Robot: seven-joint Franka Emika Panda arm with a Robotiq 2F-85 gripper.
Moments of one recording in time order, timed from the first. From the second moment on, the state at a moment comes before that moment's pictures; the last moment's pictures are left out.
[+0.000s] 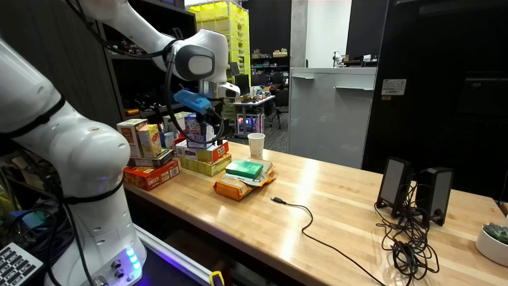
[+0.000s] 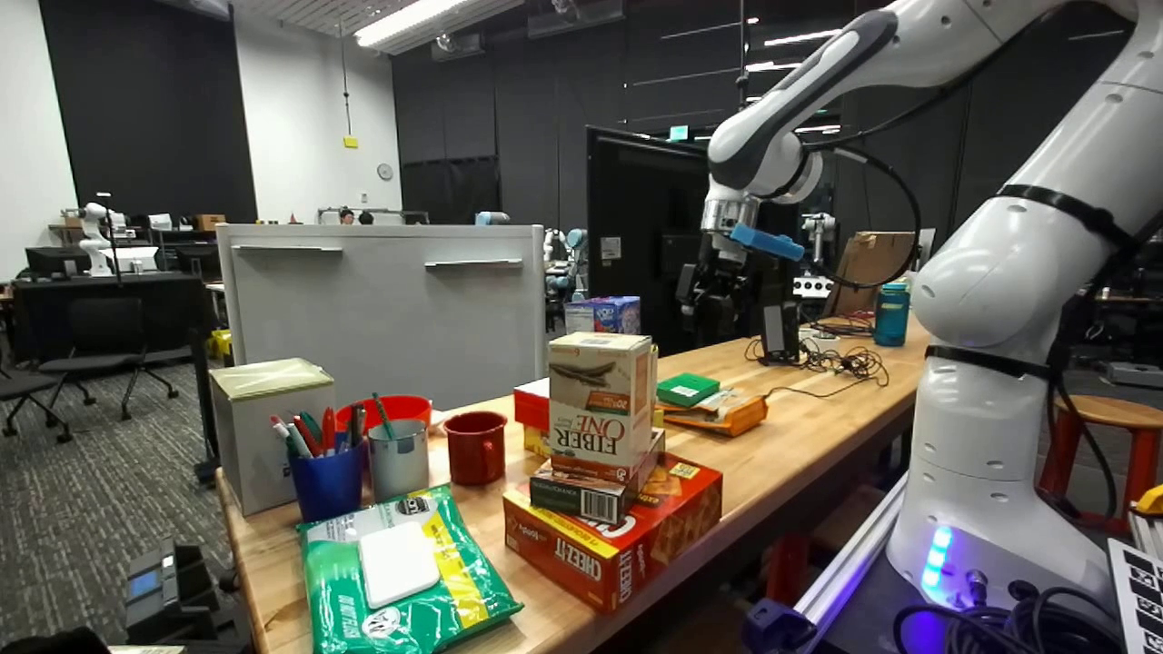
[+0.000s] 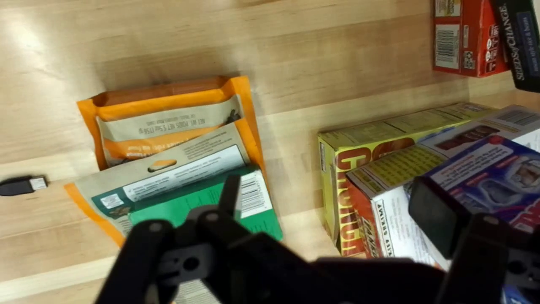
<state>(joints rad) -0.06 -0.56 -0.15 -2.71 0.13 2.20 -0.06</state>
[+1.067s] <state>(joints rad) -0.10 -0.37 -0.10 -2.72 -0.03 2.40 -0.05</state>
